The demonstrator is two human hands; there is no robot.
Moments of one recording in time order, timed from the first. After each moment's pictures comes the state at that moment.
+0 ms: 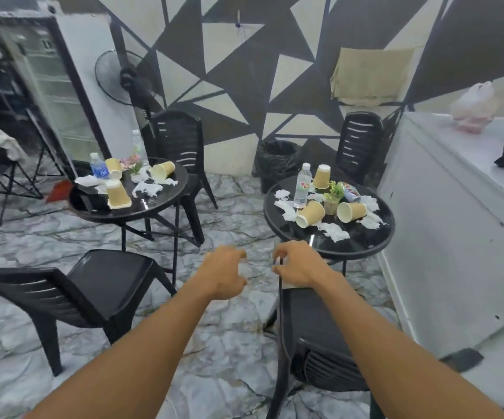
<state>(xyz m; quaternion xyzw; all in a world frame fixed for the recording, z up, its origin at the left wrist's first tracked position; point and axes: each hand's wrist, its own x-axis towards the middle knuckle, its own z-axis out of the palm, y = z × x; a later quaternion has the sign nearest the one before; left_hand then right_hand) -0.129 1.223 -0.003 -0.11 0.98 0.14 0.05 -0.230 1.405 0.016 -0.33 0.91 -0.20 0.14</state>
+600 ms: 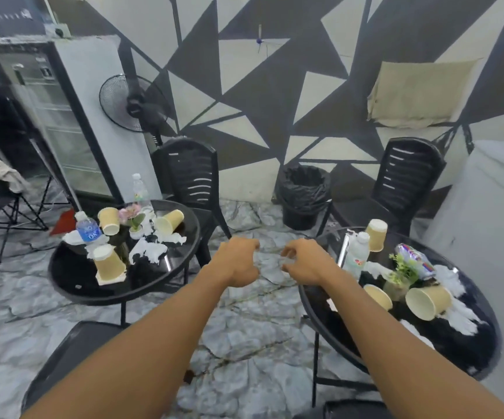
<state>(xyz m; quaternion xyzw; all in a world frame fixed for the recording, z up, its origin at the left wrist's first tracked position) -0.447 0.994 0.052 -0.11 0.99 0.11 0.05 -0.539 1.164 0.048 -0.33 0.91 -0.20 0.12</state>
